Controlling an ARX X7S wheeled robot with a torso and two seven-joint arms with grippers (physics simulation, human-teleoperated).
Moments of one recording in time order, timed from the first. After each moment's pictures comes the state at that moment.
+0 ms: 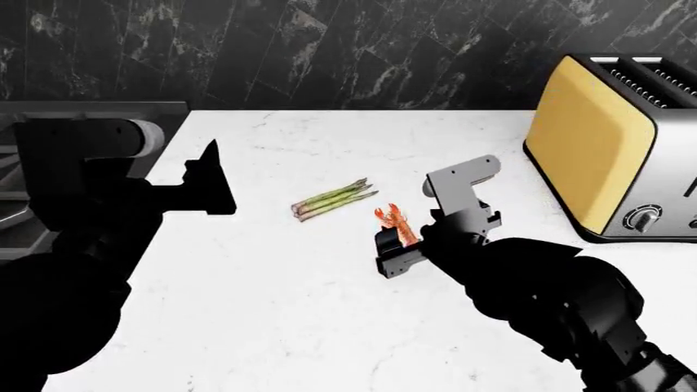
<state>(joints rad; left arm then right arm) -0.65 -0.65 0.13 0.53 -1.16 -0.82 -0.66 0.88 0.45 -0.62 0.03 0.91 0.90 0.27</state>
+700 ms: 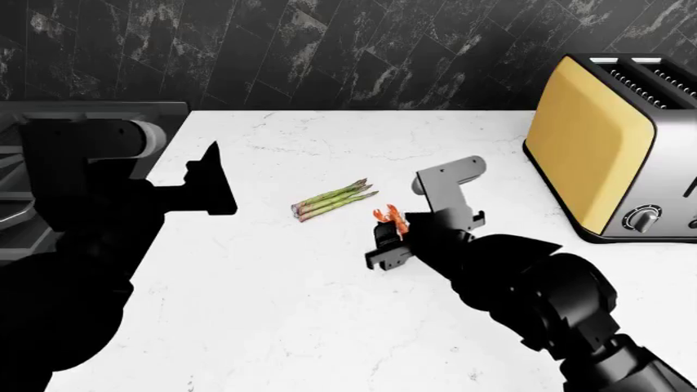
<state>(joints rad) -0.64 -0.65 0.14 0.51 -1.15 -0.80 -0.65 0.90 0.39 -0.64 0.16 0.88 0.82 0.20</state>
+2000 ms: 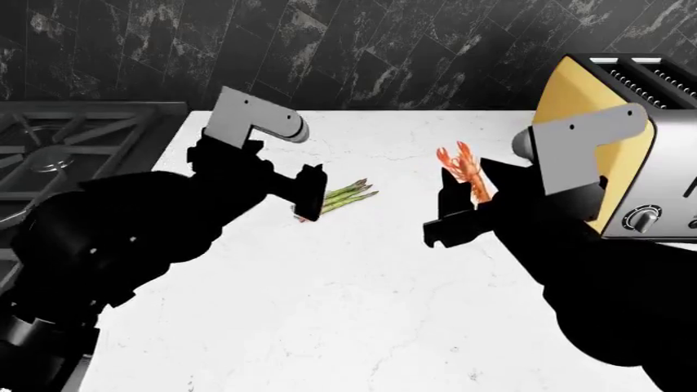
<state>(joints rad) -1.09 -0.46 0.60 0.00 -0.94 -0.96 -0.22 0.84 0.68 -0.32 -0.52 1.30 1.03 0.68</state>
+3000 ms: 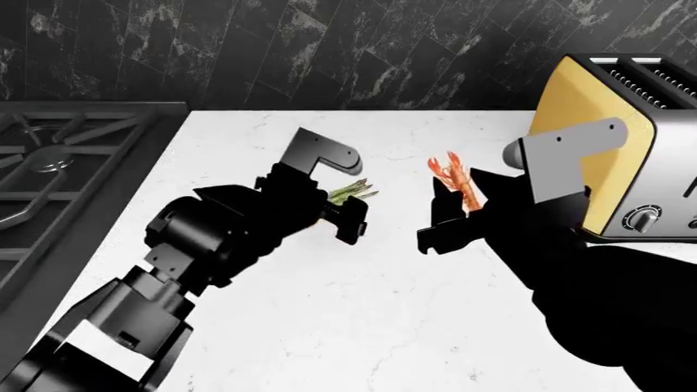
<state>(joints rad) -1.16 -0.19 0.80 -0.56 -0.75 -0.75 0.04 0.80 0.67 -0.34 -0.48 1.25 0.96 0.62</state>
